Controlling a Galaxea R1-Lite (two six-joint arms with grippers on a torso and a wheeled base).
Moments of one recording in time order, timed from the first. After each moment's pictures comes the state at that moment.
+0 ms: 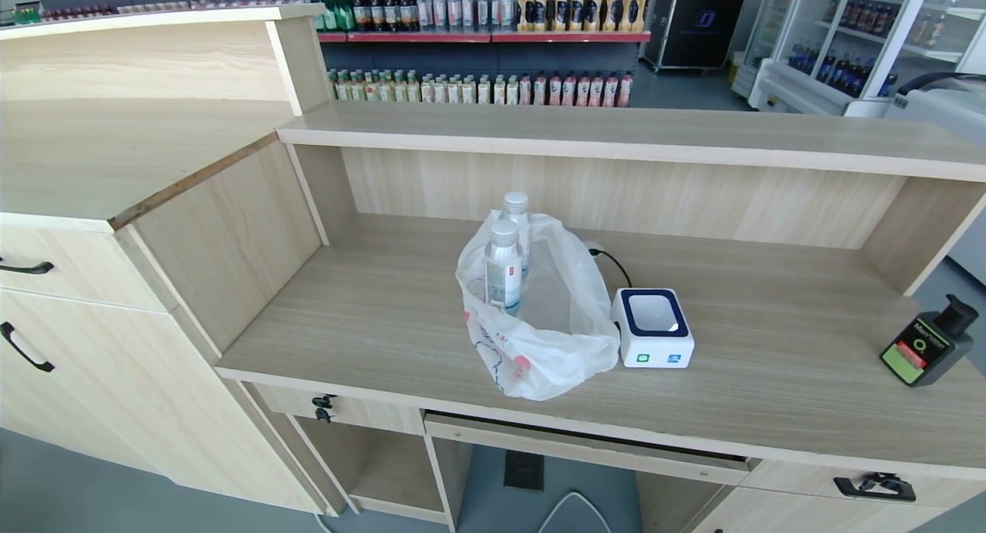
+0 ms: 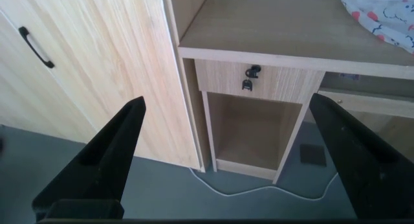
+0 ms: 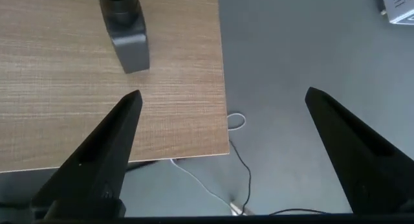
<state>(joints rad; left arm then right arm) 0.00 0.00 0.00 0.04 0.08 0.07 -1.00 1.73 -1.02 -0.11 0.53 -0.65</state>
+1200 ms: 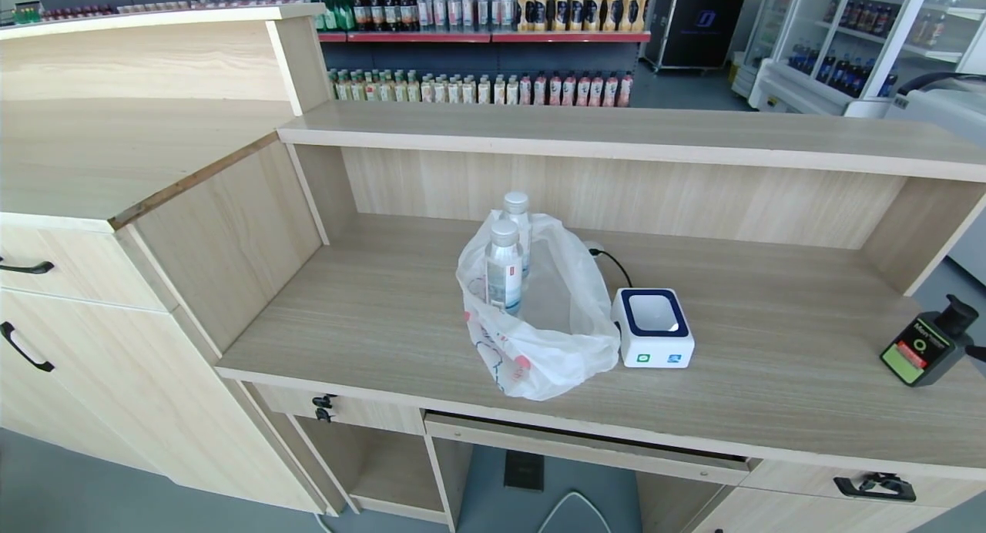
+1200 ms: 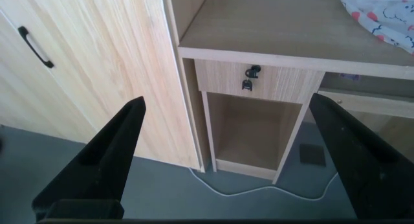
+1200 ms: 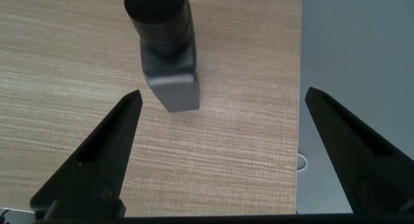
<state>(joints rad) 0.00 0.00 0.00 0.03 0.08 0.07 -0.90 2.02 -1.09 -0.29 0.76 -0.57</state>
